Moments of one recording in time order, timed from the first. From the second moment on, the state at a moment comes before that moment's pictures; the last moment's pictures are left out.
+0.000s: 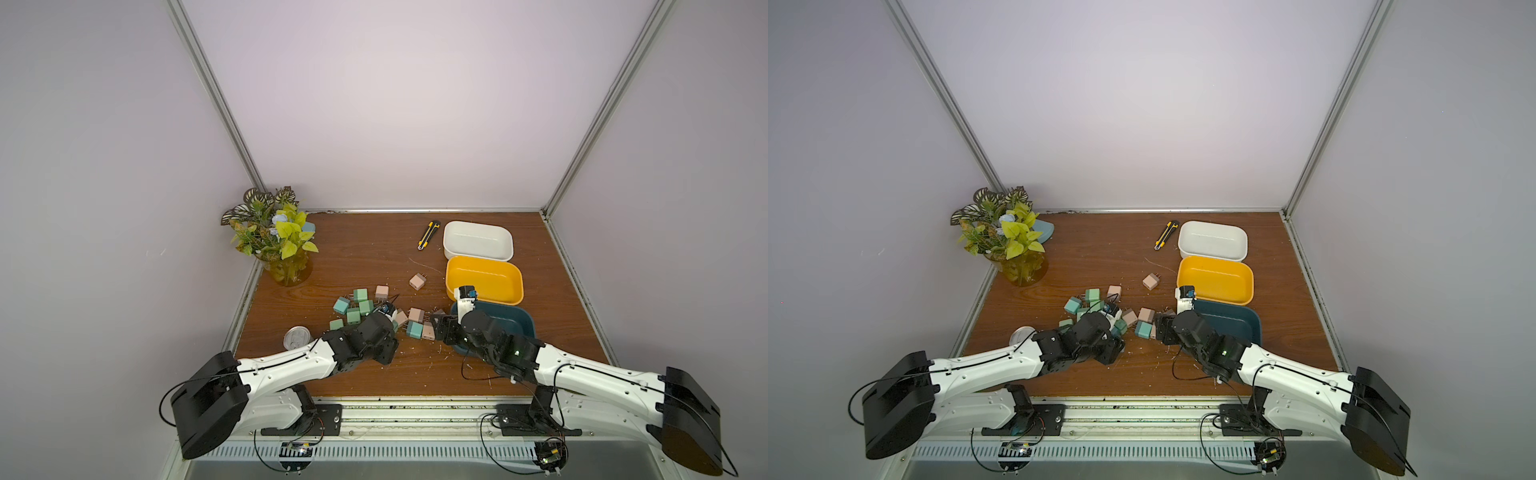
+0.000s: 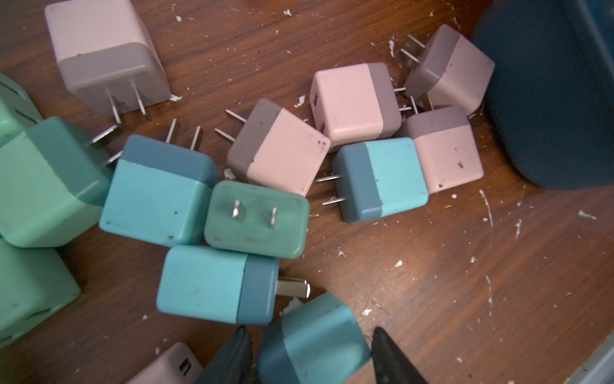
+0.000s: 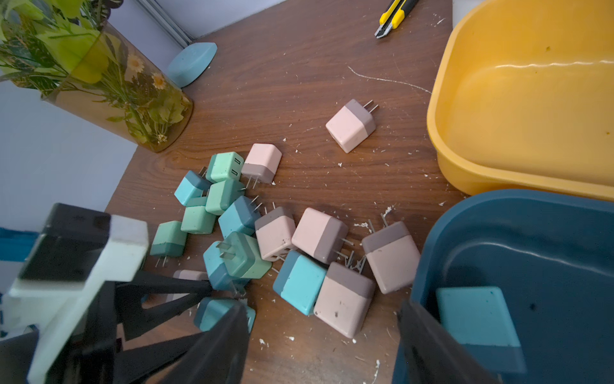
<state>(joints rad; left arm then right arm) -0.92 1.19 0.51 -0.24 -0.10 -0.43 1.02 1.05 0.54 -0.08 0.39 0.76</state>
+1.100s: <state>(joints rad) -0.92 1.15 0.59 -0.35 -0.12 -0.43 1.02 1.03 0.62 -0.08 0.39 0.71</state>
